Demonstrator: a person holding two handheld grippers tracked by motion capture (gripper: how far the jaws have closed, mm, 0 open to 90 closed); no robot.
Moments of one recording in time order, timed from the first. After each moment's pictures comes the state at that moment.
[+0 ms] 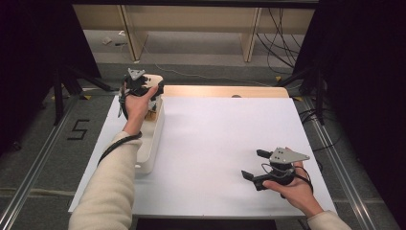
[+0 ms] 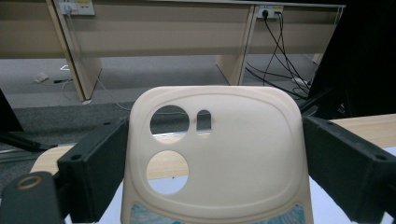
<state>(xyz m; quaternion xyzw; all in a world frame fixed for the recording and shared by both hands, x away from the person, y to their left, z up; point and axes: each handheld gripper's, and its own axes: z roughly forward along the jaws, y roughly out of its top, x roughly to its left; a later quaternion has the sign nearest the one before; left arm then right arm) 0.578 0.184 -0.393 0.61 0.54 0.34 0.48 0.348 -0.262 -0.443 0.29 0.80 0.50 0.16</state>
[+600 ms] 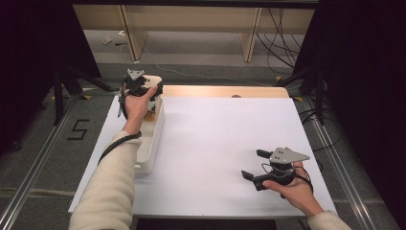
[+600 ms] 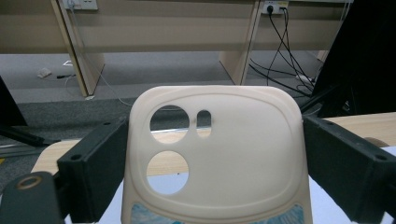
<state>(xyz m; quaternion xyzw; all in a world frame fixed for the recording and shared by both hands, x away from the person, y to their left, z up) 0.582 0.187 -0.398 0.61 0.54 0.34 0.47 0.348 -0.262 -0.443 0.29 0.80 0.50 0.16</state>
